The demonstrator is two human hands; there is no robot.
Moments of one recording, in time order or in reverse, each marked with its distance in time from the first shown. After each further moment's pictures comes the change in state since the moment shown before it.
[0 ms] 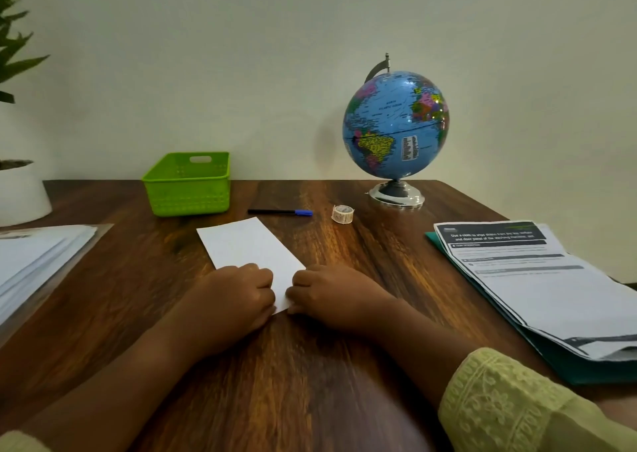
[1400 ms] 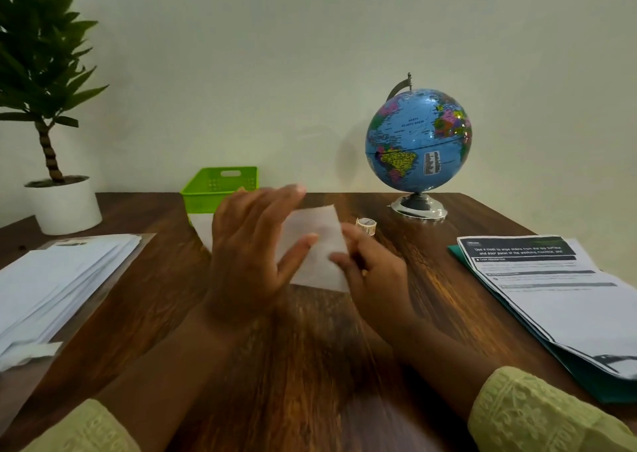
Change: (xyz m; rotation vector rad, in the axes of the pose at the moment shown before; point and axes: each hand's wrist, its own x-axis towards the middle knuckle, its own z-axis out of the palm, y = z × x) left_hand 0.018 -0.002 -0.055 -0.180 0.855 -0.241; right_hand -0.005 -0.019 -0.019 0.551 0.950 0.379
